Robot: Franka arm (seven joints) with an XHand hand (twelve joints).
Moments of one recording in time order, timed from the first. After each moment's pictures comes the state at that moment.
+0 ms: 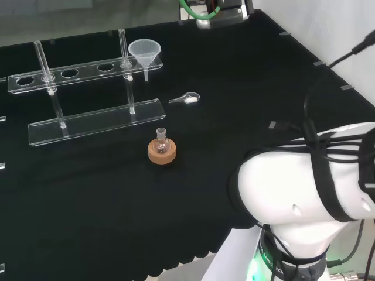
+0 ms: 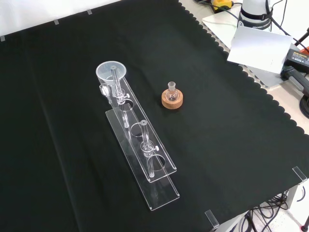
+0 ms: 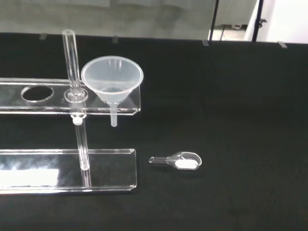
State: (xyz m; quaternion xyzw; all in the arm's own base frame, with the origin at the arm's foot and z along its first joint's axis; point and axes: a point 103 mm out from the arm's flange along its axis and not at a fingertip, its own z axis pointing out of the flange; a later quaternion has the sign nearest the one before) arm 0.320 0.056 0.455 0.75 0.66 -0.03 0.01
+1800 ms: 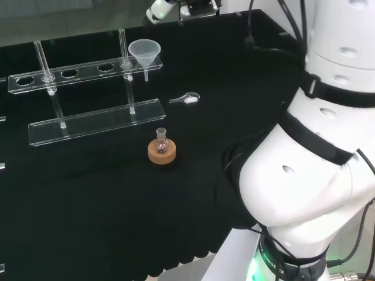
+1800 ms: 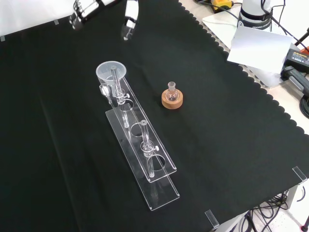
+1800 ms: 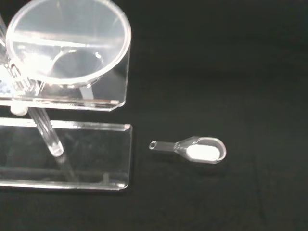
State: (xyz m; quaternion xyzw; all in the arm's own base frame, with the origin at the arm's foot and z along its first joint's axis) arm 0.524 0.024 0.352 0.71 0.68 -0.14 -0.09
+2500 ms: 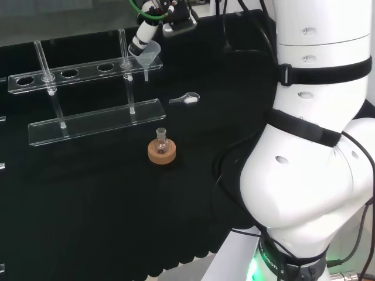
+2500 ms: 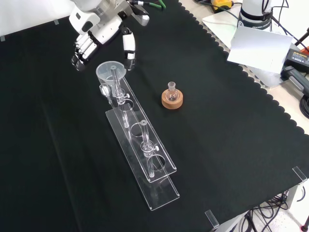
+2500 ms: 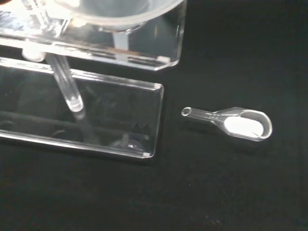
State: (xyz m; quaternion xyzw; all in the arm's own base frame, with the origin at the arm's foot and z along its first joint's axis) arm 0.557 0.057 0.294 0.66 0.71 -0.21 -0.13
